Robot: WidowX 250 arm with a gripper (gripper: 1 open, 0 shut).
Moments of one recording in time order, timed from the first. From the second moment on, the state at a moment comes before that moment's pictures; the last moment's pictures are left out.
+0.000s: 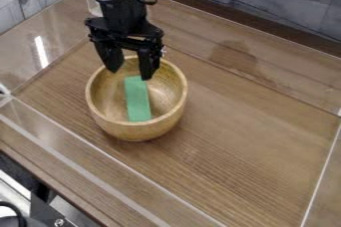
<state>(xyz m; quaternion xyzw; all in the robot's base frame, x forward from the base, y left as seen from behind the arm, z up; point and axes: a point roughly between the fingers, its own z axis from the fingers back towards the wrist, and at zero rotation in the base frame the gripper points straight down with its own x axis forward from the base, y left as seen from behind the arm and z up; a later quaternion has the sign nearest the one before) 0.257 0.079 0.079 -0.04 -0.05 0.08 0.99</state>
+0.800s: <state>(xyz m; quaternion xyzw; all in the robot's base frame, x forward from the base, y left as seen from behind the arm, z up) 0.265 0.071 0.051 -0.01 -0.03 0.13 0.99</state>
